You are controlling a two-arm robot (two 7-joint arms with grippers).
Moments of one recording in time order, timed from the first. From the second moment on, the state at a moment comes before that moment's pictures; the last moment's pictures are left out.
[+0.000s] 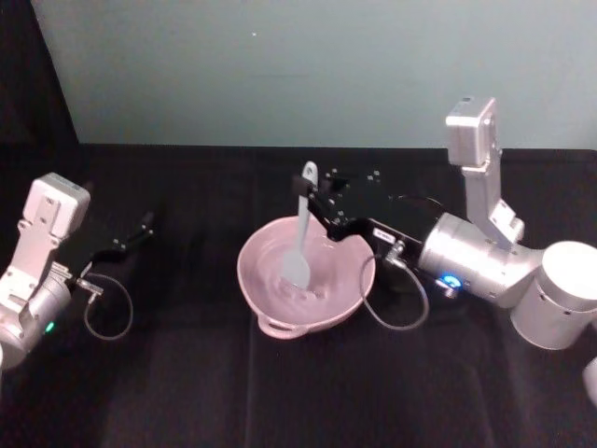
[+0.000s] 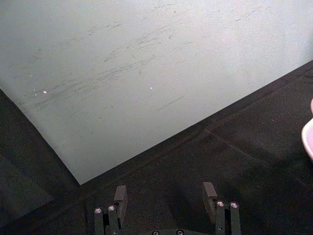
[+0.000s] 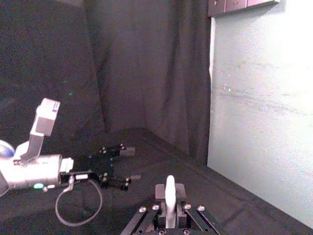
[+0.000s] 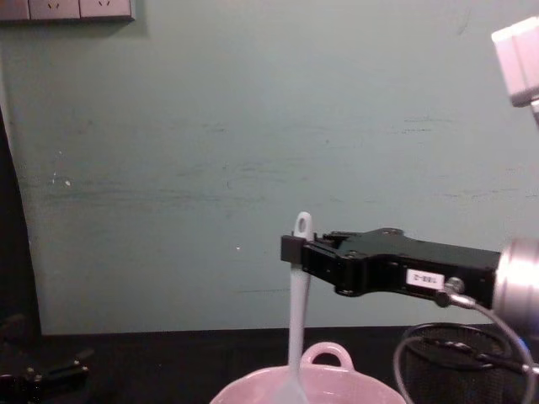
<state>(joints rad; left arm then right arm) -0.20 0.60 0.45 -1.41 -0.25 -0.12 0.03 0.38 0.41 -0.50 -1.48 0.49 -0.01 0.57</state>
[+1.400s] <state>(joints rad) -0.20 0.60 0.45 -1.41 -0.25 -0.12 0.03 0.36 0.43 -0.44 -1.50 0.44 0.04 0.55</state>
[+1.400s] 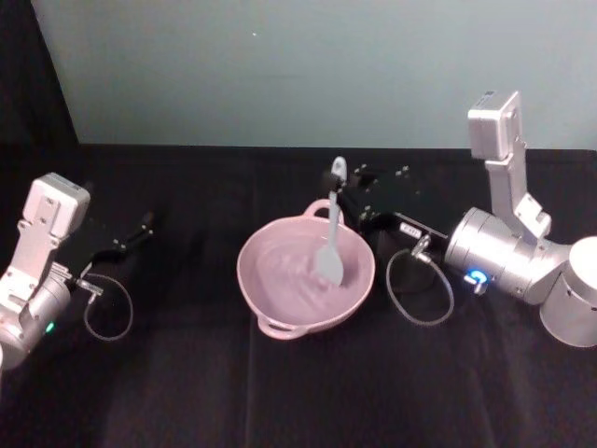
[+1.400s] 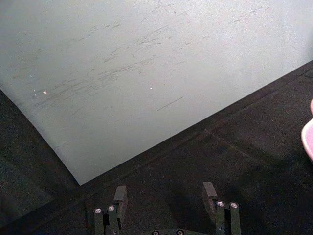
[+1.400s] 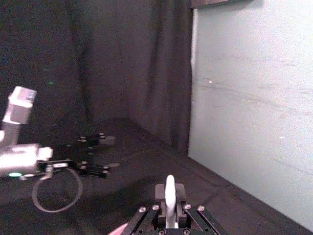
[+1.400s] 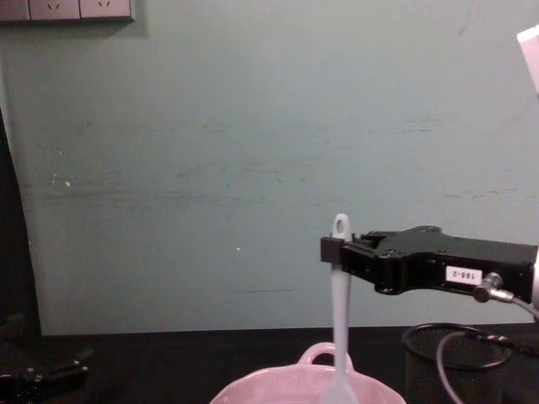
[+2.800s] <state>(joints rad) -0.20 0.60 0.45 -1.41 -0.25 -0.12 0.03 0.42 0.37 -0.46 -1.38 0.37 -0.07 0.50</state>
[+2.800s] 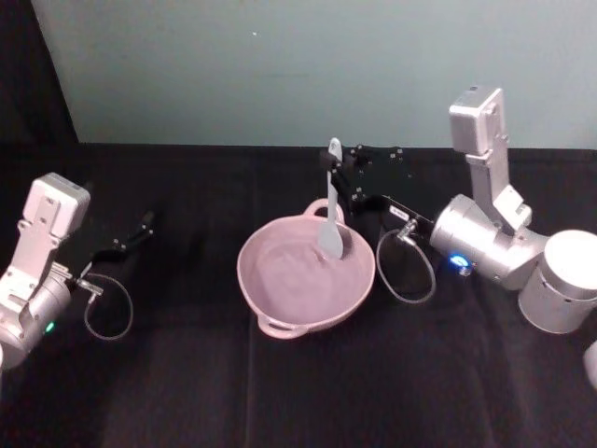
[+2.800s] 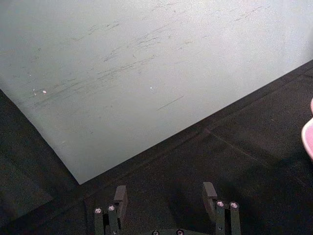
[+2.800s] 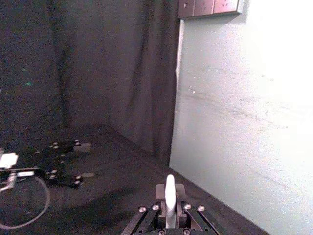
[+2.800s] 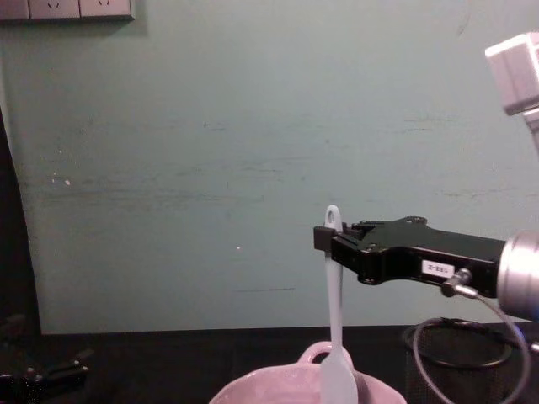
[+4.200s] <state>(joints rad) -0.20 0.60 0.45 -1.41 -0.25 -0.12 0.03 0.44 0.31 -0.49 -1.33 0.35 -0.11 0.49</state>
